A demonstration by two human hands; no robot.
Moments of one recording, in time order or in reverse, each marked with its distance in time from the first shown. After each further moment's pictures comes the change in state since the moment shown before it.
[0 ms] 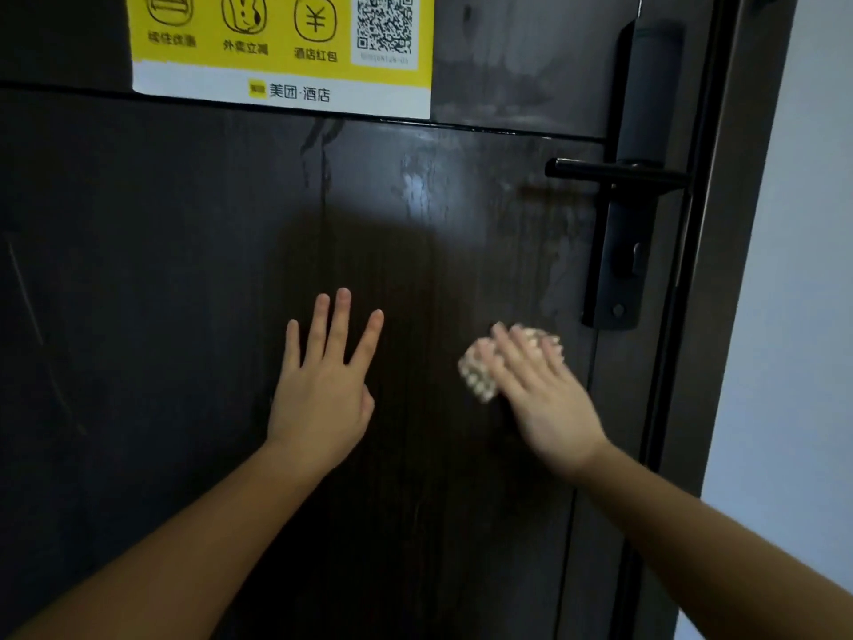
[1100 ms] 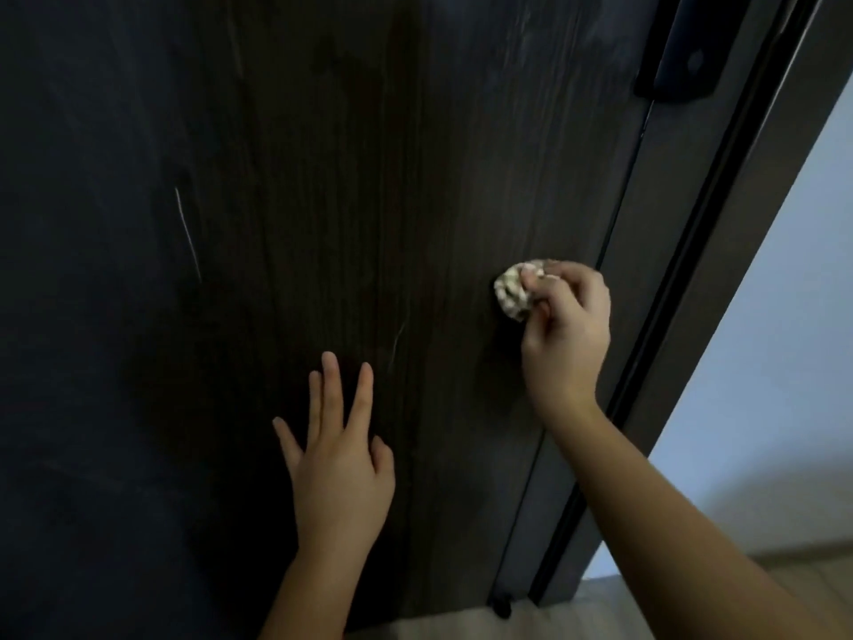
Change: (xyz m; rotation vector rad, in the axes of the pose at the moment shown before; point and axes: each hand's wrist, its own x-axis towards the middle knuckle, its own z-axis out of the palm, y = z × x) left_hand -0.178 0.112 0.089 -0.526 -0.413 -0.437; right_hand -0.093 -0.072 0.036 0.399 0.299 0.732
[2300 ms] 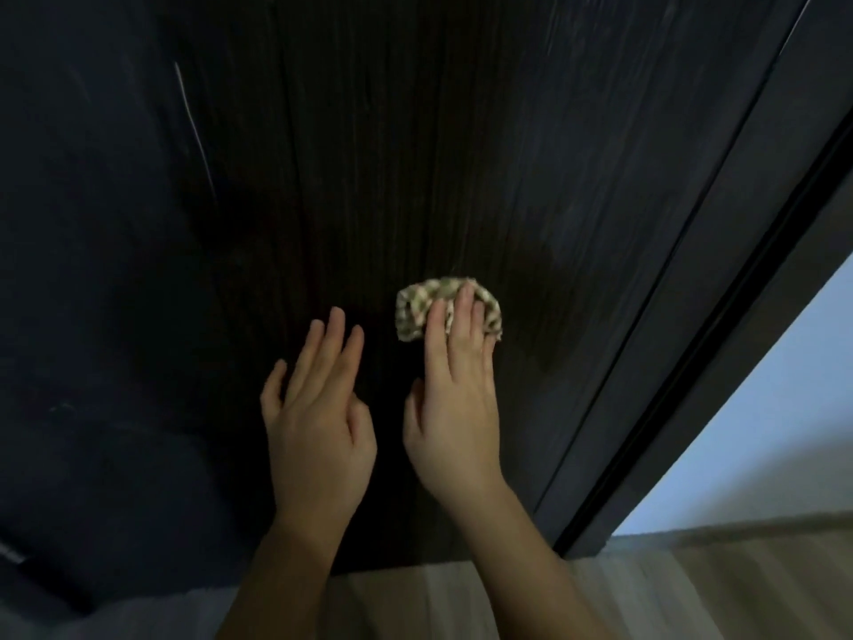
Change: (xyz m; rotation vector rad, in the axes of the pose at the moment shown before) left_hand 0.004 -0.063 0.012 -0.109 0.267 0.178; right_hand -0.135 -0.083 0.051 0.007 -0.614 -0.020
